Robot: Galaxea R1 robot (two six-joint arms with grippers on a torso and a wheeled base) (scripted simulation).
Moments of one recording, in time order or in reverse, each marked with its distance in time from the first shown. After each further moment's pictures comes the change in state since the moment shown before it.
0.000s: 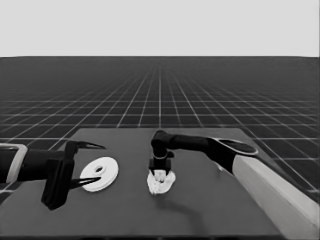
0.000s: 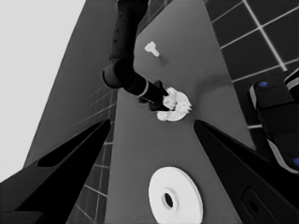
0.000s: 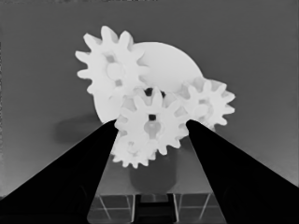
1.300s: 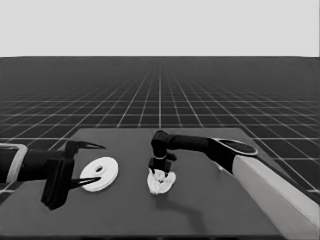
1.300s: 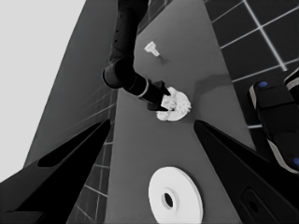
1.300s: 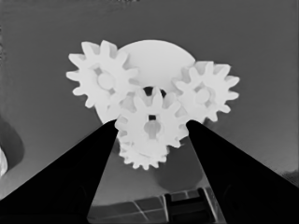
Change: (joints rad) left arm 0.000 0.000 0.000 0.000 0.000 0.000; right arm -0.001 0.001 0.000 0.000 0.000 0.270
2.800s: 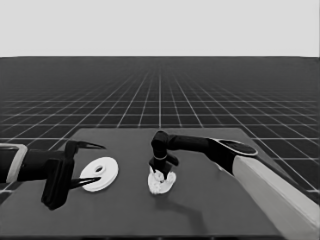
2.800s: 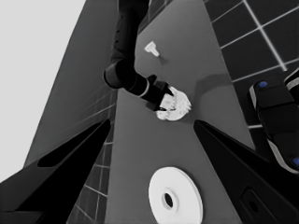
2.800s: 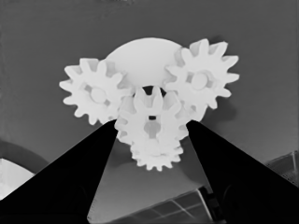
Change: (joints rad) left arm 0.000 0.000 0.000 0.000 0.000 0.000; right arm -0.005 -0.001 -0.001 0.000 0.000 0.314
